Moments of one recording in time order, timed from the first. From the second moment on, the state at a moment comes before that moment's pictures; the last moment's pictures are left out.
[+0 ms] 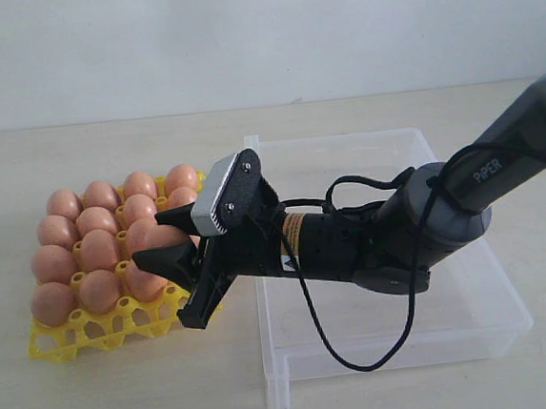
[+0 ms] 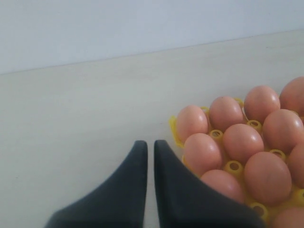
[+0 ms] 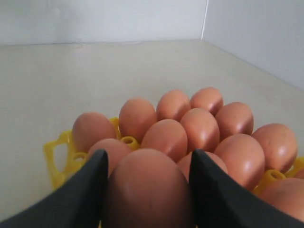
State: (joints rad) left arm -0.28 1.10 -0.31 -0.92 -0.47 0.88; right arm 0.67 2.17 -0.99 -0.70 -1.05 0.24
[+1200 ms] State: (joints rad) left arm -0.28 1.10 -0.31 -0.92 -0.46 0.88; right arm 0.67 2.17 -1.01 -0.69 -0.90 0.23
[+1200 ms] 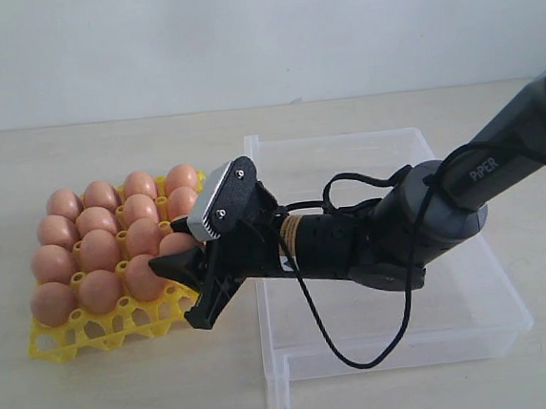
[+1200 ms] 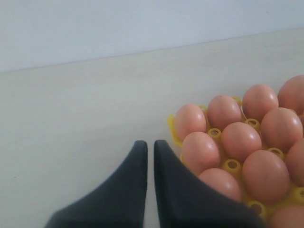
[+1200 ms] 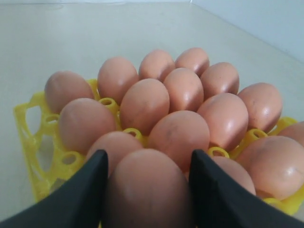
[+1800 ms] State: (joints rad) left arm -0.28 1.10 -0.31 -0.92 -0.45 0.88; right arm 0.67 2.17 -1.05 -0.73 -0.84 0.27
